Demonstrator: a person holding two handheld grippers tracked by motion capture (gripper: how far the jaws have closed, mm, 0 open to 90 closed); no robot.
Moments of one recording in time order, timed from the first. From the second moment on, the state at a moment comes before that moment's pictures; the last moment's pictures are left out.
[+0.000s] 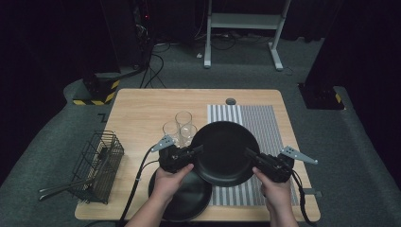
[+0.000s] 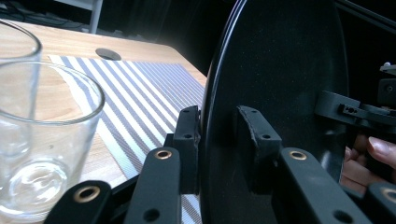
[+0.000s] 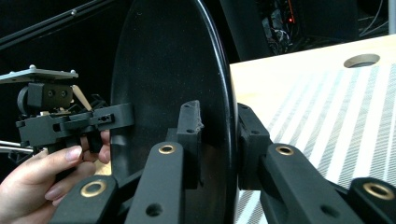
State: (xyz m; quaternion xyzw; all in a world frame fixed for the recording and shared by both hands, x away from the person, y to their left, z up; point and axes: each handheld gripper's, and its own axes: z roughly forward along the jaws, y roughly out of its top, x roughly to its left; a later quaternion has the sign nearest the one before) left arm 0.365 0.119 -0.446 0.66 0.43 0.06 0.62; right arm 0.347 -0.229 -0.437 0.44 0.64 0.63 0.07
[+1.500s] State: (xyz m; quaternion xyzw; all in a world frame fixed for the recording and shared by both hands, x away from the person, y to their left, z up) left arm 0.407 0.086 -0.471 0.67 0.44 -0.03 0.60; right arm 0.355 -0.260 -0.440 0.47 0.64 0.61 0.10
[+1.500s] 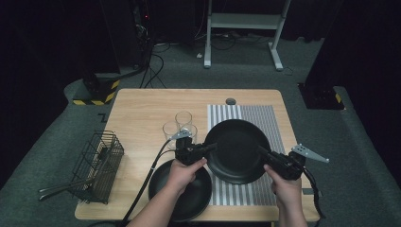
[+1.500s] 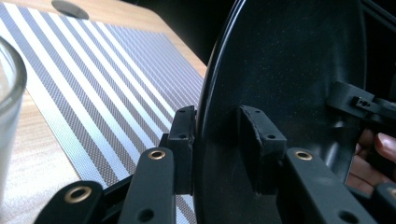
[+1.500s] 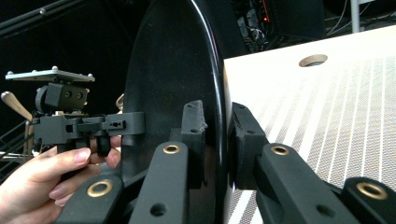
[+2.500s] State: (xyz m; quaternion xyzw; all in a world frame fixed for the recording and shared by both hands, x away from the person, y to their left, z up) left arm 0.415 0.085 -0.491 0.69 0.46 -0.05 0.56; right arm 0.357 -0.252 -0.445 0.48 0.64 0.59 0.10
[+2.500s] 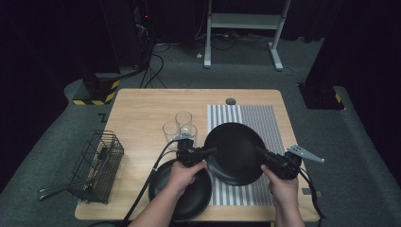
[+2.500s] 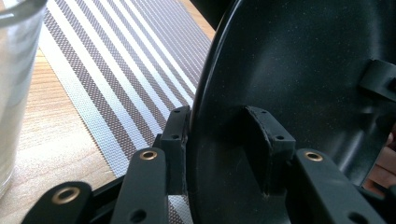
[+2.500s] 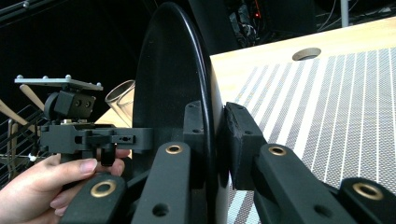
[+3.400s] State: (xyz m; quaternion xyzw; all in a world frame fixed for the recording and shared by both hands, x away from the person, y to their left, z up) left arm 0.401 0.095 -0.489 0.70 0.46 0.02 0.54; right arm 0.364 -0.258 -0.440 0.50 0.64 0.57 0.15
